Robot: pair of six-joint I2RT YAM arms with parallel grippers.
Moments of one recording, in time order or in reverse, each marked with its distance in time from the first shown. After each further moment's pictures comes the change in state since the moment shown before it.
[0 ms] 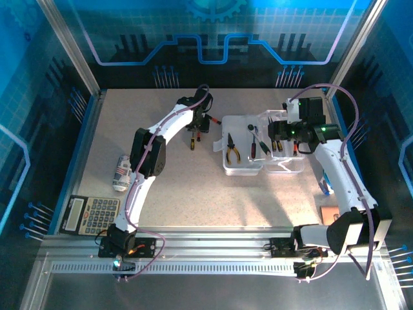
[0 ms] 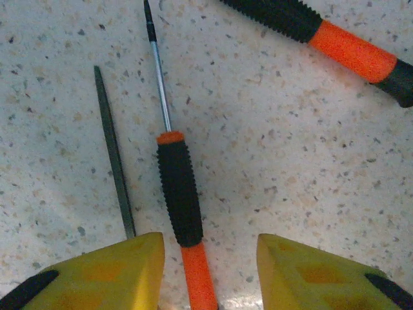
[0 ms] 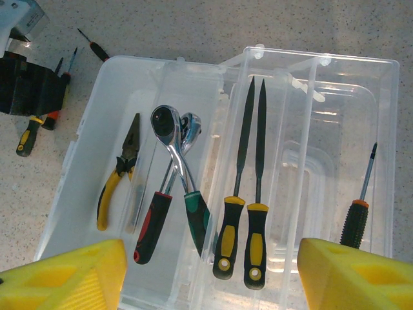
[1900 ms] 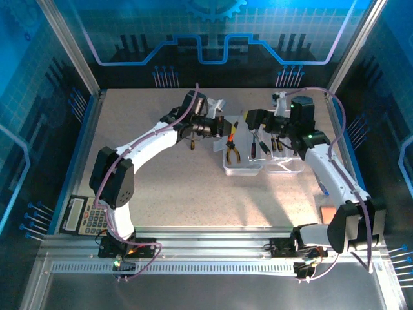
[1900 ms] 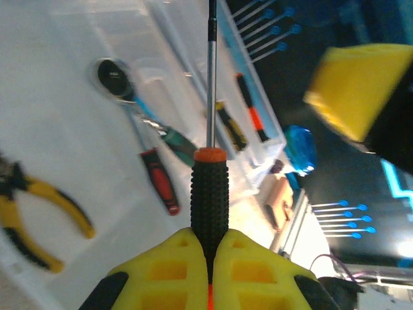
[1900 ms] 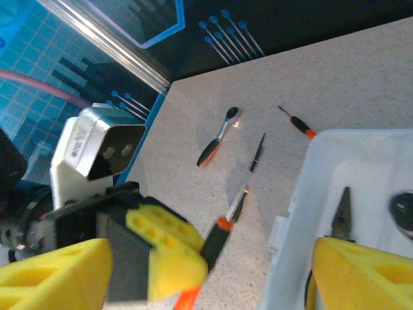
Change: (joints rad) left arm -0.123 -0.645 -0.716 0.691 0.776 -0.251; right arm 0.082 0.027 -0.169 0.584 -0.462 0.485
